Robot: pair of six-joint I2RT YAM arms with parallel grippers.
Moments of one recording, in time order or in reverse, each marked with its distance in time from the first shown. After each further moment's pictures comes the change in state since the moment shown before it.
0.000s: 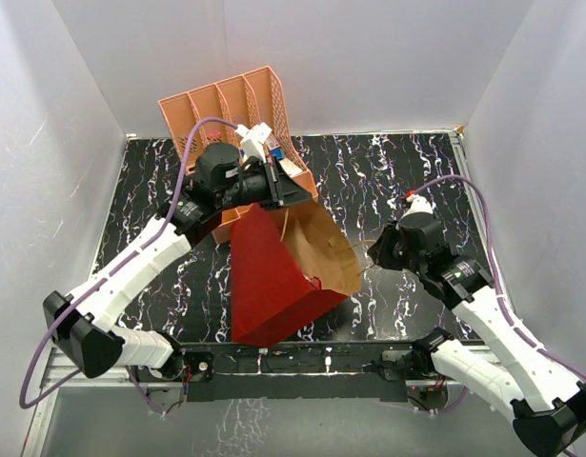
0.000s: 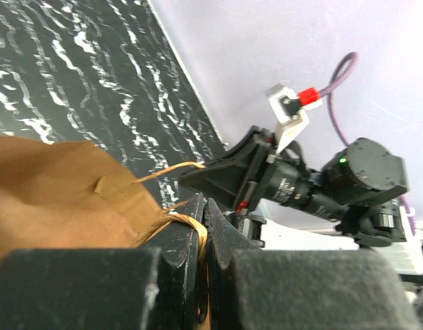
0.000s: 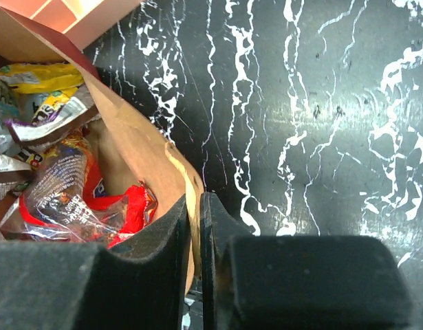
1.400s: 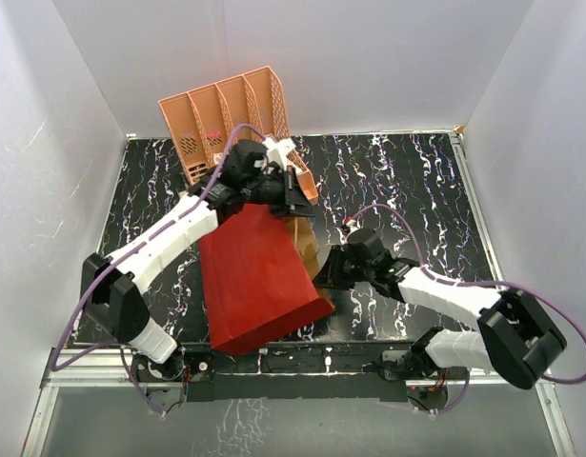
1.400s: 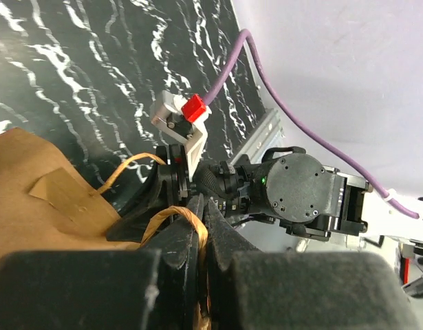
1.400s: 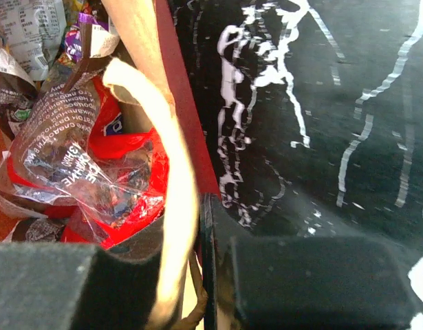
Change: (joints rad) left arm 0.008 0.273 0.068 -0.071 0.192 0.031; right arm 0.146 0.402 -0.319 0.637 -0.381 0.274
